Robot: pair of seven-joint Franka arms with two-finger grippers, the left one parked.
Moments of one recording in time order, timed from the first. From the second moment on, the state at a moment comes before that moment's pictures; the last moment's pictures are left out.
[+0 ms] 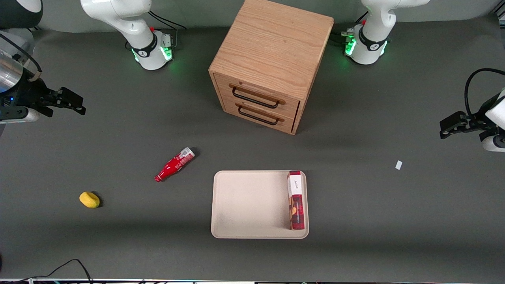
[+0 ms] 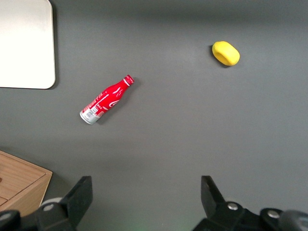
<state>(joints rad) 0.10 -0.07 -0.06 -1.70 0.00 1.61 0.02</state>
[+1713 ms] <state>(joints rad) 0.13 0.31 0.14 -2.02 0.05 2.29 1.04</state>
